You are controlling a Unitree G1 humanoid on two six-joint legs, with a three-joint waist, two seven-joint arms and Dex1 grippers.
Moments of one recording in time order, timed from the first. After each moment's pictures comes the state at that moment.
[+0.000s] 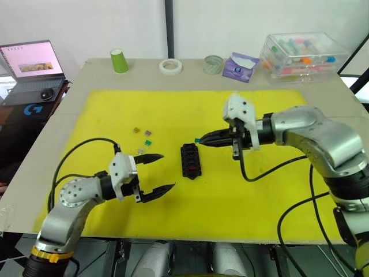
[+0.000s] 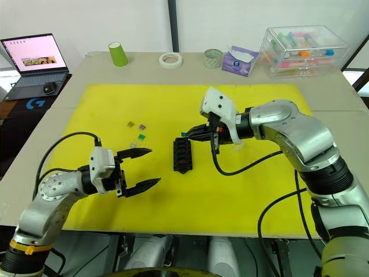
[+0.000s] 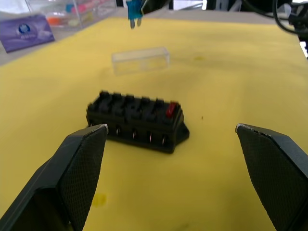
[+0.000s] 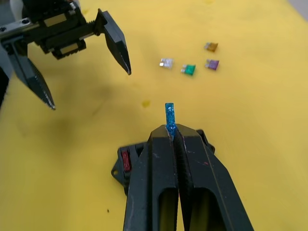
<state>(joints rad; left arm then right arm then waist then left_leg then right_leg) -0.02 0.58 -0.01 -0.36 -0.42 0.17 -1.00 -0.78 -0.85 0.31 -0.29 0.52 0.76 1.02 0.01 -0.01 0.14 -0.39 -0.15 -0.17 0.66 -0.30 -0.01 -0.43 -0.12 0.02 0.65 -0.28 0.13</state>
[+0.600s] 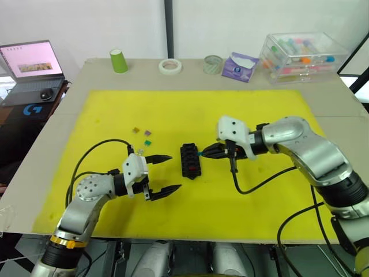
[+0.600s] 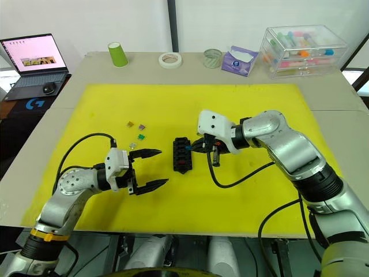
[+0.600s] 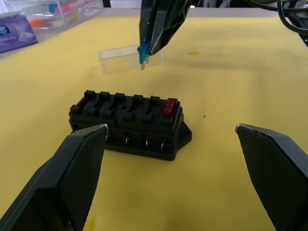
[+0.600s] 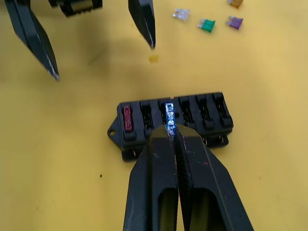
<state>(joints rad) -0.11 0.51 -0.11 -0.21 -0.34 0.05 -1.01 -0.72 -0.80 0.37 -0.30 0.34 0.71 1.07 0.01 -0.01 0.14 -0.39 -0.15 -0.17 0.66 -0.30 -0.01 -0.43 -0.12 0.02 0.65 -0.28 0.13</state>
